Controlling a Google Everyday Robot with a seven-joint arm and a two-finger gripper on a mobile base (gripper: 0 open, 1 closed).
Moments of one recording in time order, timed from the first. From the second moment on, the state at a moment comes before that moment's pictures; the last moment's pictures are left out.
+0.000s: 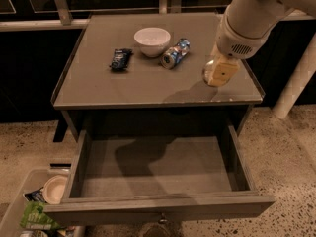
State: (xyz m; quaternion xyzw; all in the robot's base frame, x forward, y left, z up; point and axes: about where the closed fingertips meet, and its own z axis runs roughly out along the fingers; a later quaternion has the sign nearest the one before) arm 0.561 -0.159 0.939 -0.62 0.75 -0.11 0.20
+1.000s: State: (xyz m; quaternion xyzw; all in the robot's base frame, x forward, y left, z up) arm 0.512 -0.140 0.964 -0.65 0.72 -0.15 0.18
